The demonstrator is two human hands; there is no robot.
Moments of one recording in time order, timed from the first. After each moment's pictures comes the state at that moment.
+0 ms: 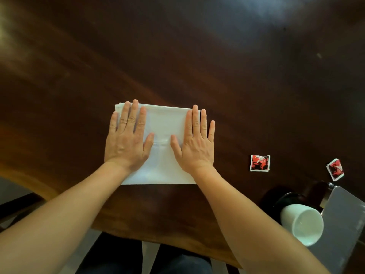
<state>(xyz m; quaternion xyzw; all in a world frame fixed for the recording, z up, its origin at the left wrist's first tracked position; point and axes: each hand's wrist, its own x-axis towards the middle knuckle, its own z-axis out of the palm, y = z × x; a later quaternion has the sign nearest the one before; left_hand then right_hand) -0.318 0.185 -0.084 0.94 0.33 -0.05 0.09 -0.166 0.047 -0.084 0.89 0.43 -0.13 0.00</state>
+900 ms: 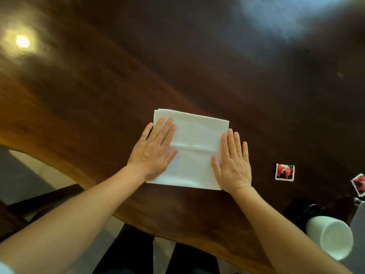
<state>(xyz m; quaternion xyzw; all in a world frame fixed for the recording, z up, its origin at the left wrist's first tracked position) -0.362 0.196 -0.075 0.96 0.23 -0.09 0.11 -0.168 -0.003 -0.074 0.87 0.46 -0.17 0.06</state>
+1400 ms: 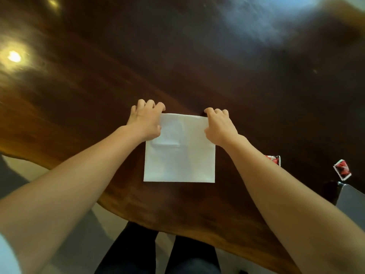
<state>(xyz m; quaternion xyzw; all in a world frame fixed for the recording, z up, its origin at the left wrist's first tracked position) -0.297 0.261 -0.020 0.92 0.32 -0.17 0.17 -0.127 0.105 -0.010 0.87 0.41 -0.27 0.01</state>
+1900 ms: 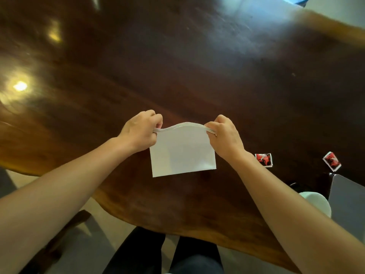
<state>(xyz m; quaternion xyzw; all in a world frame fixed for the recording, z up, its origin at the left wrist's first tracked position) -0.314 0.262 0.034 0.95 0.22 -0.05 0.23 -0.142 0.064 0.047 0.88 0.42 -0.16 -0.14</state>
